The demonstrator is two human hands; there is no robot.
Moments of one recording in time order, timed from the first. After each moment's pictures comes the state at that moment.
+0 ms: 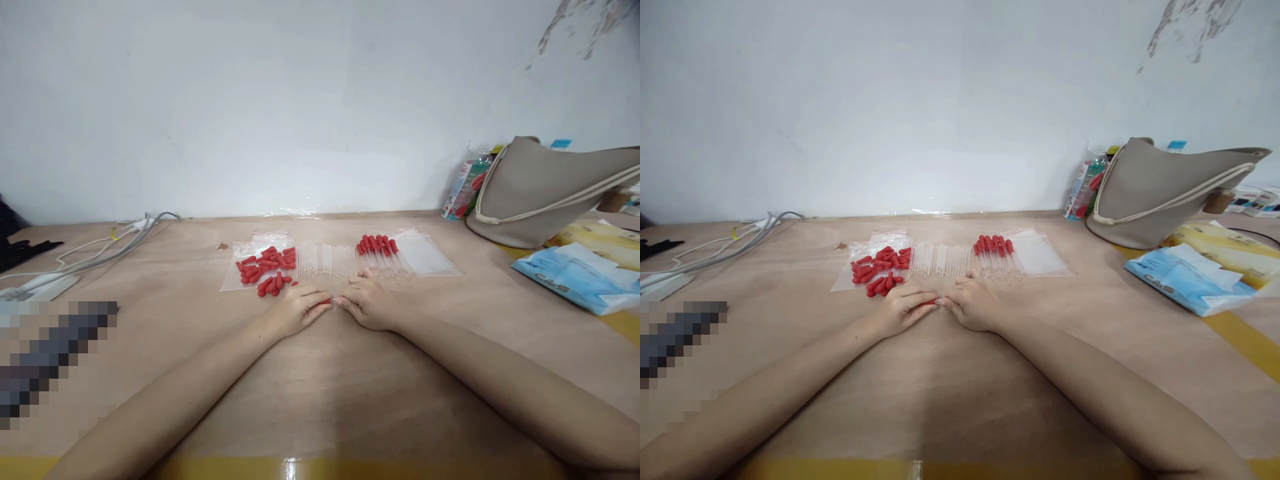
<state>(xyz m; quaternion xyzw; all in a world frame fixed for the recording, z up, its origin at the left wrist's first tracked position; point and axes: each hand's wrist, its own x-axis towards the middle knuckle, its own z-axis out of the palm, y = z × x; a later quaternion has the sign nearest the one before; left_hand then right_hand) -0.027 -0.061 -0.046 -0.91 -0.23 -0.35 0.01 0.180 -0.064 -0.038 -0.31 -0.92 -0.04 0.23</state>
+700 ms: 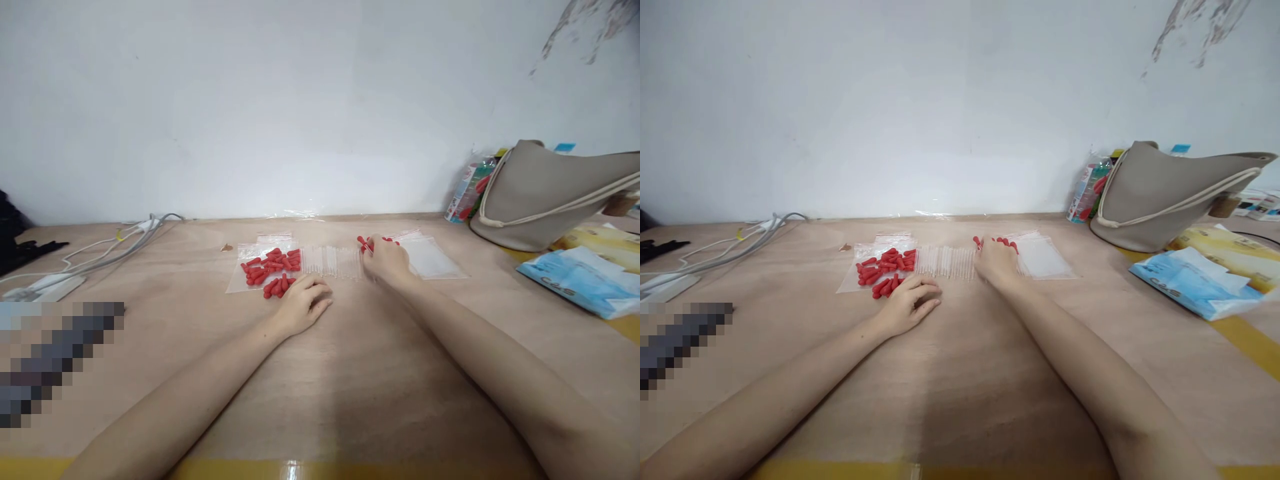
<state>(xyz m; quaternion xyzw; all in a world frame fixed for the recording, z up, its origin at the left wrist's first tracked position) -0.026 -0.064 -0.038 -0.88 -0.34 -0.32 -0.04 0.188 -0.008 -0.001 -0.71 -0.67 -0.04 0.19</state>
